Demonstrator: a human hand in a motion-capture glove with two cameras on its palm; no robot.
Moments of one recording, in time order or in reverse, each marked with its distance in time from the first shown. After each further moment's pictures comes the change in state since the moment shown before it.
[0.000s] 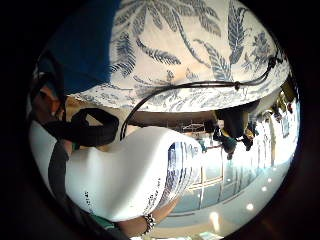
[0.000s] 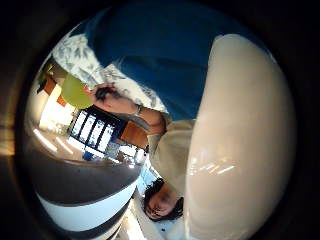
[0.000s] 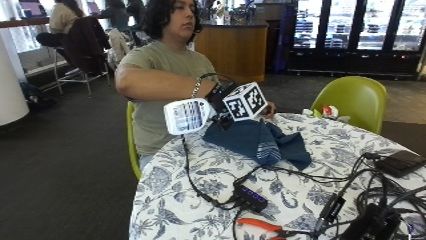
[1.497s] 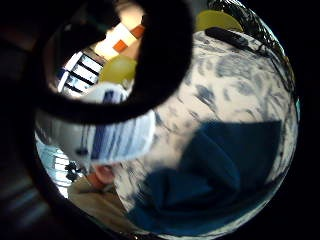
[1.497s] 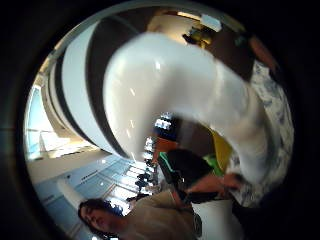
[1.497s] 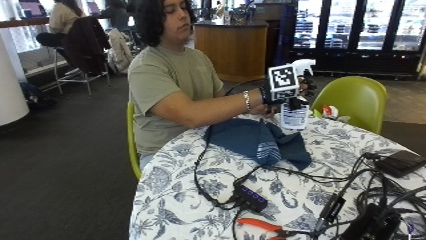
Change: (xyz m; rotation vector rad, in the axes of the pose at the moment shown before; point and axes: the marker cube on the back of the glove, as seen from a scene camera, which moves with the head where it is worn) arm -0.205 -0.072 -0.091 0.908 -0.269 -0.947
